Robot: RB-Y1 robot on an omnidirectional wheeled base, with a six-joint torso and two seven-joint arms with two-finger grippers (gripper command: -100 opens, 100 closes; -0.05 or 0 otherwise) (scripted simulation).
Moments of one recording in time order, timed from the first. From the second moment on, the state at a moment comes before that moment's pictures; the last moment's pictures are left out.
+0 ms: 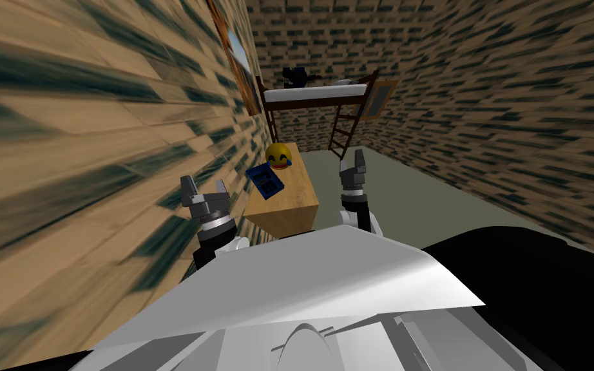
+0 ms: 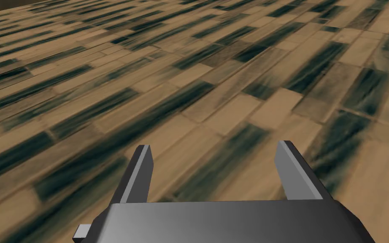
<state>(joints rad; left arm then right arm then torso) 0.54 0.03 -0.07 -2.35 0.12 -0.47 -0.01 0.47 0.01 -0.06 -2.28 0.08 -0.49 -0.06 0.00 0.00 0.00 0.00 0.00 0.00</state>
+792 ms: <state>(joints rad) 0.64 0.18 0.05 -2.25 0.24 -0.32 0.11 0.47 0.01 -0.06 -2.28 0.08 -0.49 -0.06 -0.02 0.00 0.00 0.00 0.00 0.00</state>
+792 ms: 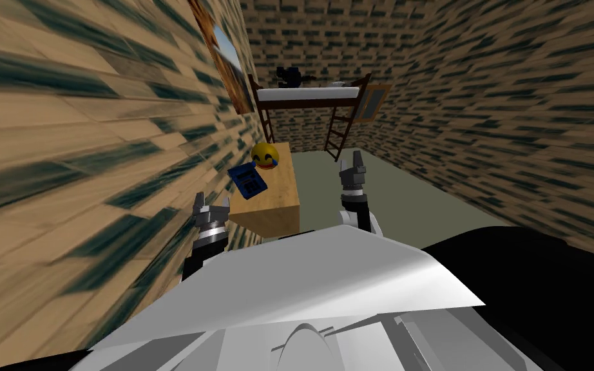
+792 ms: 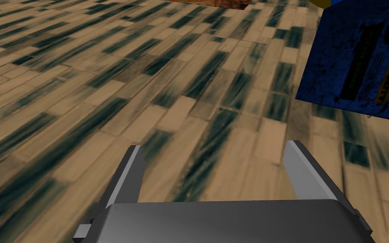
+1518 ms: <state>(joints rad) 0.78 0.26 0.23 -2.12 0.38 -0.14 0.27 0.47 0.01 -0.06 -2.28 0.08 -0.49 -0.06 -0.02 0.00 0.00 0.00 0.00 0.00</state>
